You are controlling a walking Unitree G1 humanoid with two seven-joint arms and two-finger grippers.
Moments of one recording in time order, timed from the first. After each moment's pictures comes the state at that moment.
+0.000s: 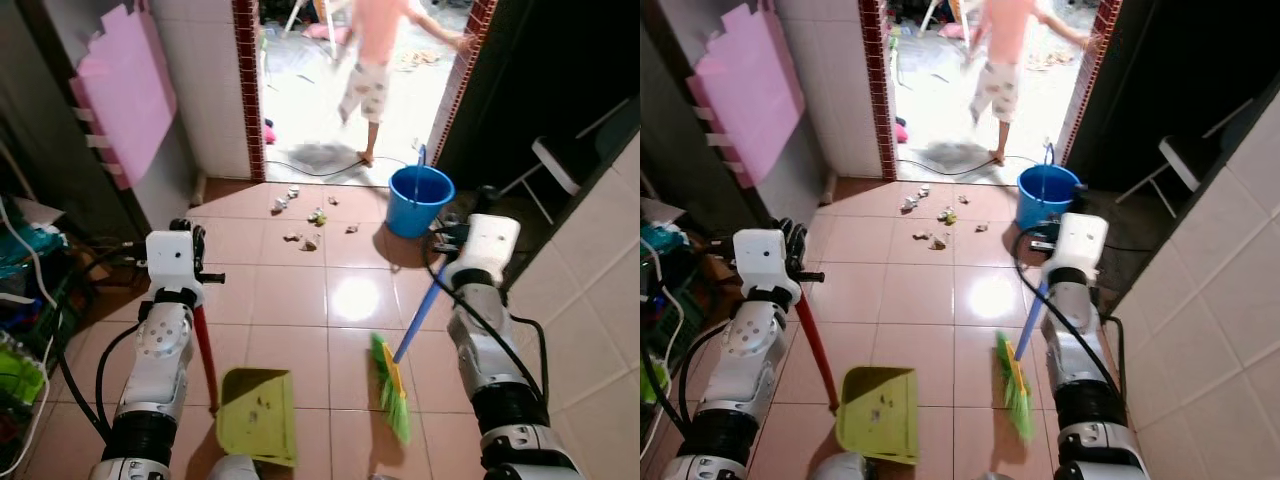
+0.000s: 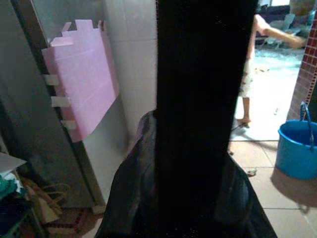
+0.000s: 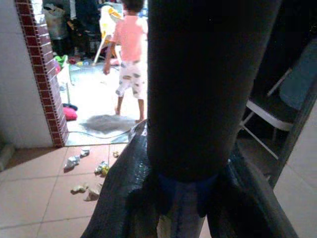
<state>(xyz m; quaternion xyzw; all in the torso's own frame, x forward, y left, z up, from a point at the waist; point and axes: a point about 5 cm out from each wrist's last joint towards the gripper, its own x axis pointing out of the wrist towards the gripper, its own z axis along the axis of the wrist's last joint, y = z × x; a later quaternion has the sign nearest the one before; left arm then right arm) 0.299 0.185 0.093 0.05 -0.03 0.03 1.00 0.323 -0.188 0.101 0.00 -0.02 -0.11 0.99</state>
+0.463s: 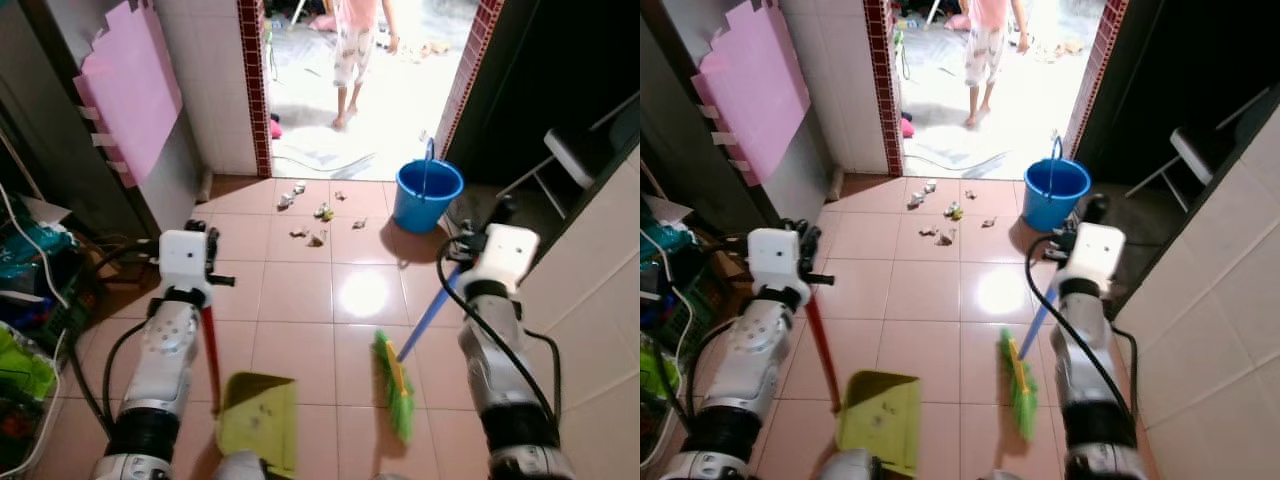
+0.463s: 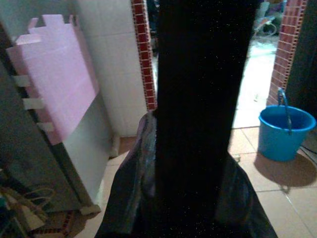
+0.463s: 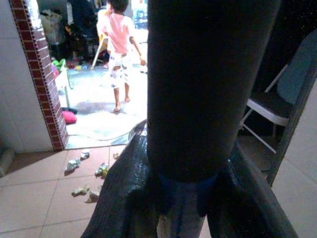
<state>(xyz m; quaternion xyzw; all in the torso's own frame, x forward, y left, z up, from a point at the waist) 0.302 0.166 0.088 0.05 -0.02 -0.03 1.00 0.301 -0.200 0.101 -0.01 -0.04 -0.12 0.99</state>
